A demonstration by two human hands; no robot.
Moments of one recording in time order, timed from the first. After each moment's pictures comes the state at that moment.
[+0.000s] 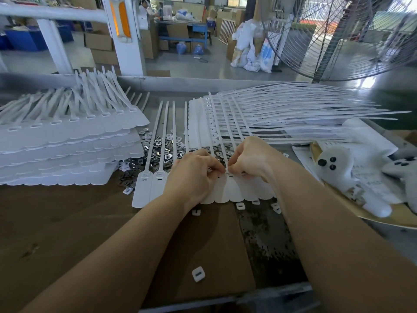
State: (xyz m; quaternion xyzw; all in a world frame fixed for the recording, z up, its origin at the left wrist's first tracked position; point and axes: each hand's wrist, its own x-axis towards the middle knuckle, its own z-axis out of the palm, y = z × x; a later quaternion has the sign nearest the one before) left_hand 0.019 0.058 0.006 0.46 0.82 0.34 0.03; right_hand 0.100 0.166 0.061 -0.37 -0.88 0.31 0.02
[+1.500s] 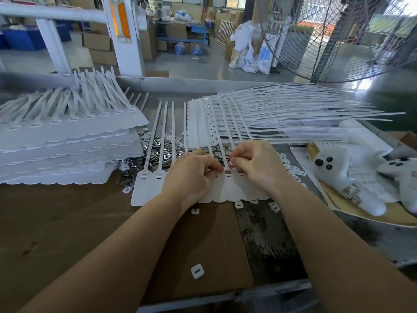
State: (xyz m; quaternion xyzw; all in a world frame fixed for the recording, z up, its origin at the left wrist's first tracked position) left_hand 0.016 0.057 0.002 0.47 0.81 0.36 0.03; right_hand 0.118 0.171 0.031 -0.28 -0.85 0.38 0.22
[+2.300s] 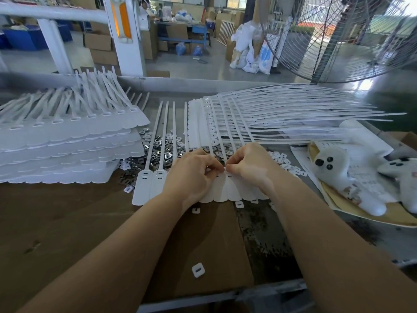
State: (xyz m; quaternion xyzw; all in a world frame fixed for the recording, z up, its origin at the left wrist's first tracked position) left_hand 0.016 0.056 0.002 0.46 0.81 0.36 0.03; right_hand 0.107 0.165 0.038 -0.32 -0.88 0.33 0.11
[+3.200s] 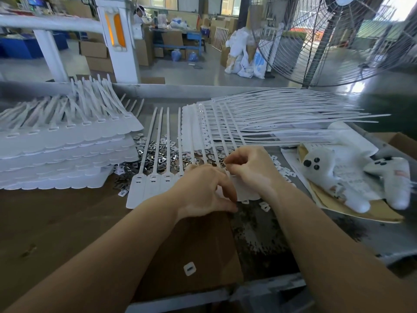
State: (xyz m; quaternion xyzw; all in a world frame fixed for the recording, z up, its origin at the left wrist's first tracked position) left_hand 0.043 0.050 0.028 0.62 0.74 0.23 0.12; right_hand 0.128 0.169 0.035 -0.29 -0.84 0.40 0.22
